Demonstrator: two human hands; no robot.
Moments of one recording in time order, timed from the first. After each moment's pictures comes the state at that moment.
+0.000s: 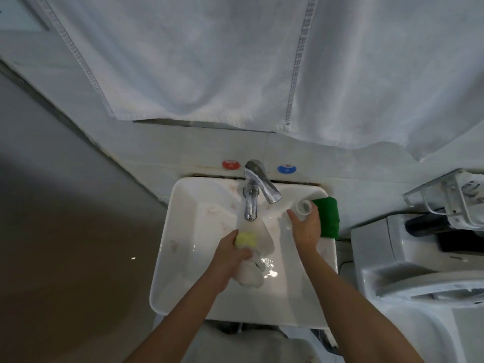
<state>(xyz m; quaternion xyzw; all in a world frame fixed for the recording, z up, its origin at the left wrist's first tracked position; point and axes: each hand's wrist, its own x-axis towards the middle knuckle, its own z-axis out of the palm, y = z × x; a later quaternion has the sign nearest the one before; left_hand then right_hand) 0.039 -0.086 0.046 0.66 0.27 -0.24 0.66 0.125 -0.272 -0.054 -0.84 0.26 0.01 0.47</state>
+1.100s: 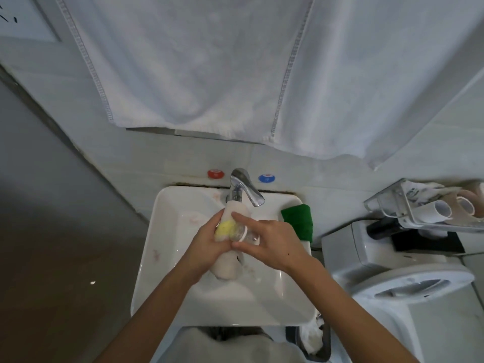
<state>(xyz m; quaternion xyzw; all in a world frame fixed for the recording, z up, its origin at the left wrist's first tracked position) 0.040 -0.060 0.116 0.70 0.08 -0.17 0.69 0.070 -0.233 0.124 -0.94 -0.24 0.09 0.21</state>
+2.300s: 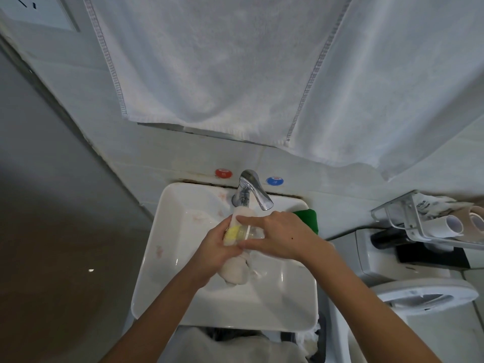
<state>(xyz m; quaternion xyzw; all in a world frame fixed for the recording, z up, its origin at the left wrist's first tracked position) 0.042 -0.062 0.099 0.66 0.10 -0.19 0.72 0.105 -0.227 0.146 -0.93 -0.28 0.22 0.06</state>
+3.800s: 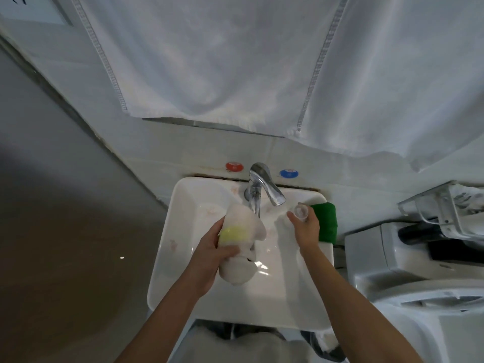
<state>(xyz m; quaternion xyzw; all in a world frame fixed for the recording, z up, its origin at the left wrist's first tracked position) 0.026 -0.047 0.074 0.58 0.19 -0.18 0.77 0.124 -0.265 -0.013 -0.78 0.27 0.07 0.57</state>
